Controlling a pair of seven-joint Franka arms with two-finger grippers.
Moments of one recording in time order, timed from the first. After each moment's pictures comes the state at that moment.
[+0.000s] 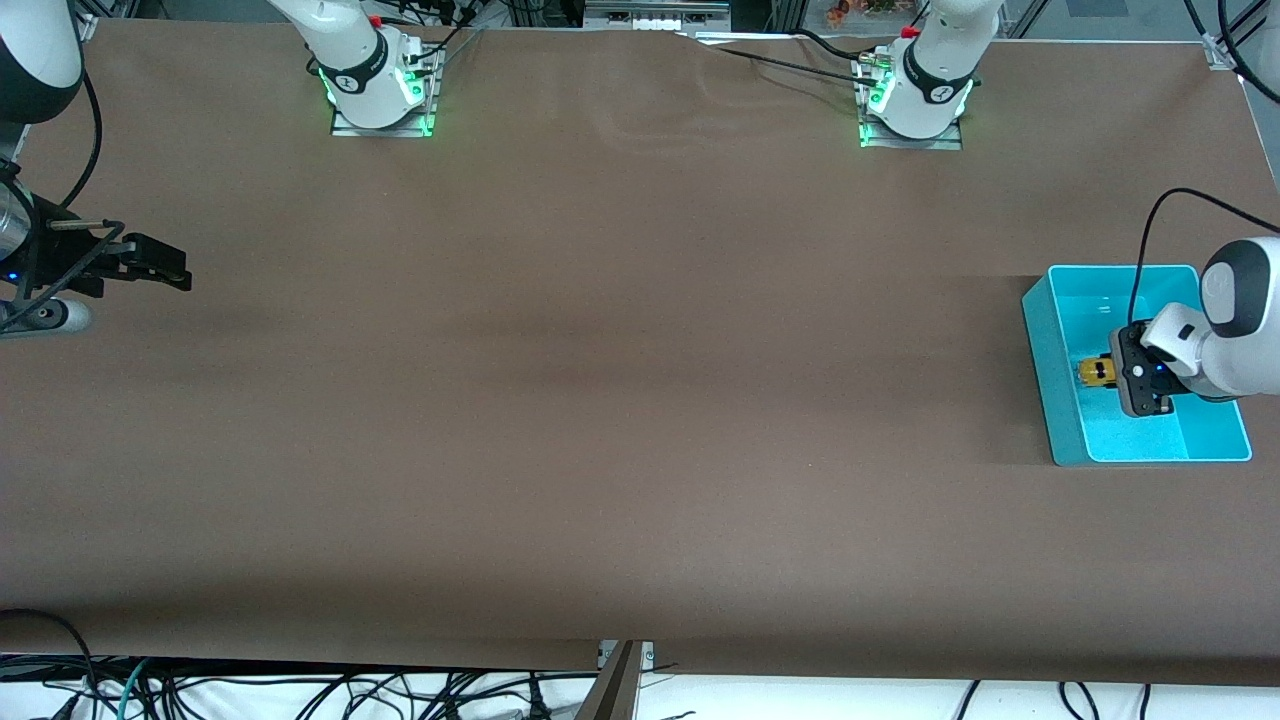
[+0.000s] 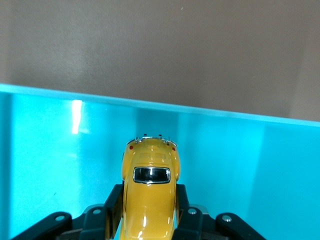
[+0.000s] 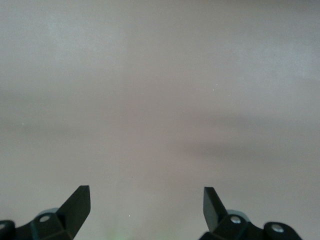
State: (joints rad) left arm 0.73 0.62 -0.44 -1.75 0.40 2.06 1.51; right arm -0.05 0.19 0.06 -1.44 -0.05 1.52 -0.09
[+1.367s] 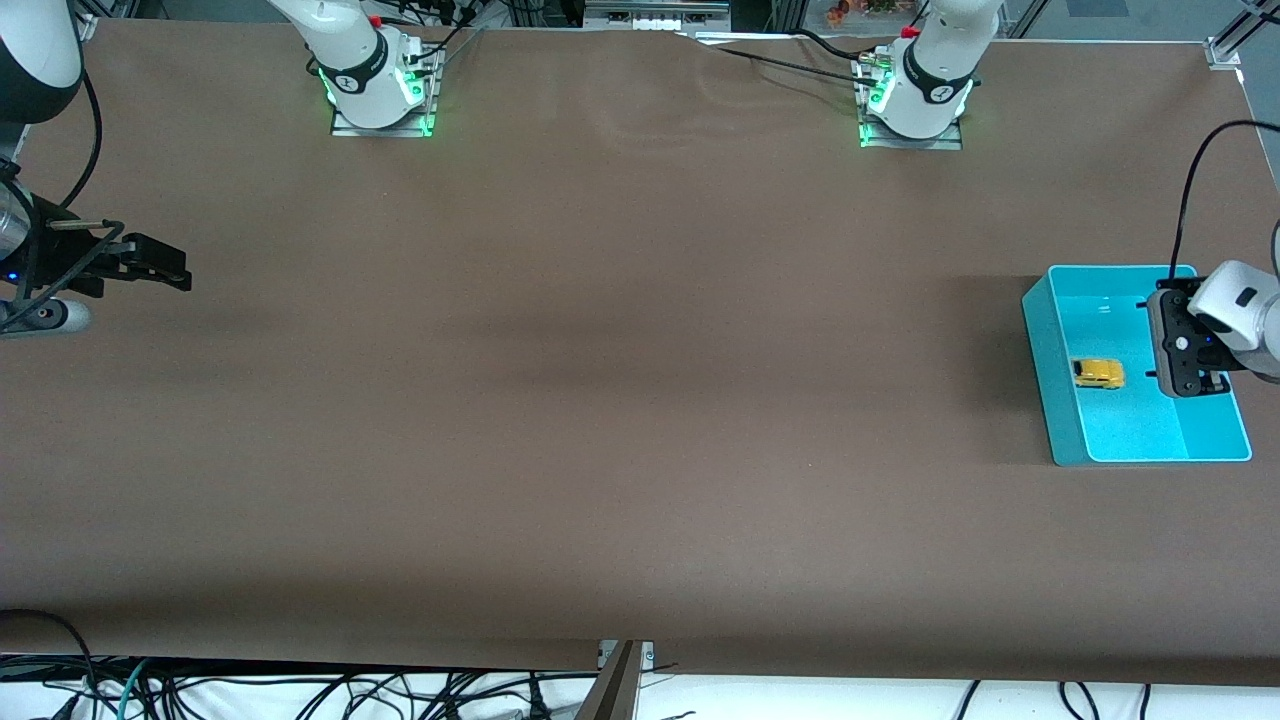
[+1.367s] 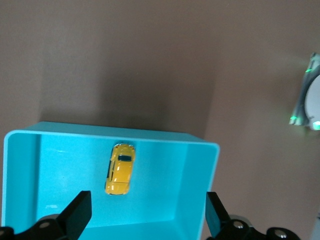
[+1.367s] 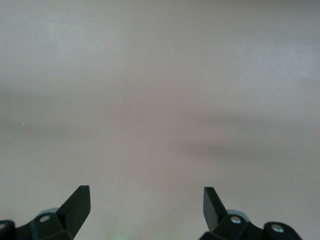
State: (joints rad) left arm 0.71 0.43 -0.64 -1.53 0.34 1.53 1.39; right arm -0.05 0.19 0.06 -1.44 -0.04 1.52 -0.09
